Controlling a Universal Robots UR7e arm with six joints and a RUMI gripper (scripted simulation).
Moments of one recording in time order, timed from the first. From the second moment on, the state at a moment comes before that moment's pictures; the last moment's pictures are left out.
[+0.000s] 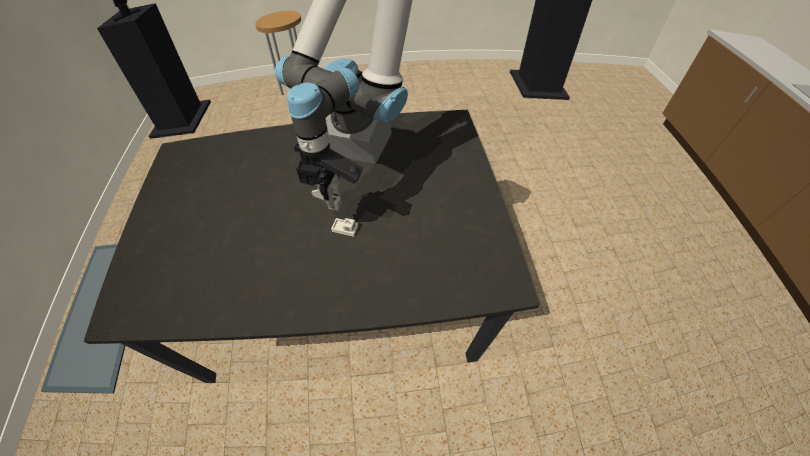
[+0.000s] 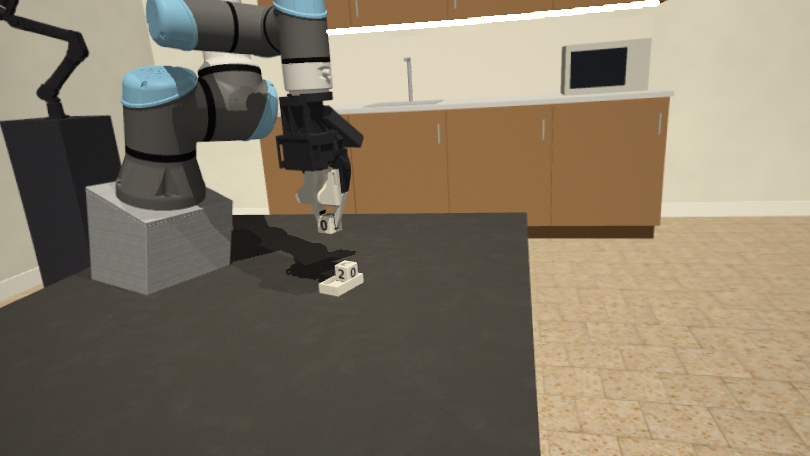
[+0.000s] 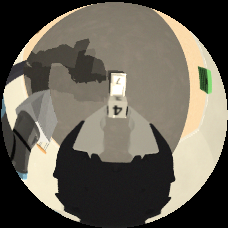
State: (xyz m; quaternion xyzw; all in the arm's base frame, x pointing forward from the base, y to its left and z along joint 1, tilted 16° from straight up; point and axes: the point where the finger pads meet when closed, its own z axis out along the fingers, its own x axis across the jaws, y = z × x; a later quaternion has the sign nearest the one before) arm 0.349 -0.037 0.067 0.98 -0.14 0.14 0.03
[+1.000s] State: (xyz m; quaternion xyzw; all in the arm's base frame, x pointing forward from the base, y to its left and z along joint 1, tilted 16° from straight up) arm 0.351 -0.037 0.067 0.97 -0.18 0.14 0.02
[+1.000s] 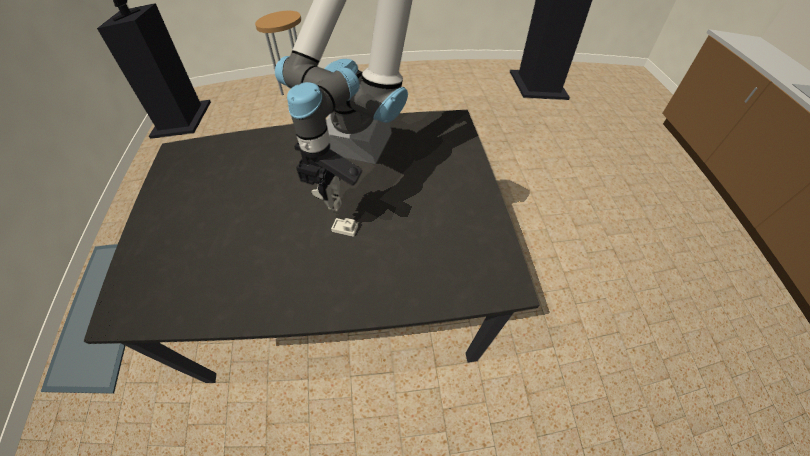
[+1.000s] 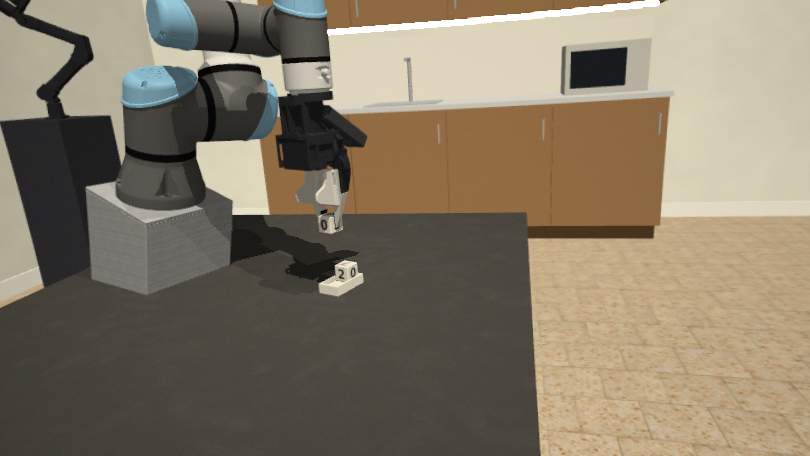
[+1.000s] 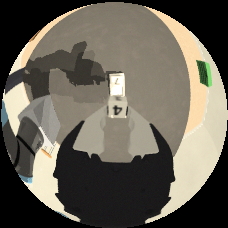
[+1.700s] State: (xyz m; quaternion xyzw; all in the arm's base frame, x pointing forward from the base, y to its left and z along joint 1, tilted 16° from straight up) arm 0.356 -0.037 0.069 0.92 -0.35 0.14 -0.01
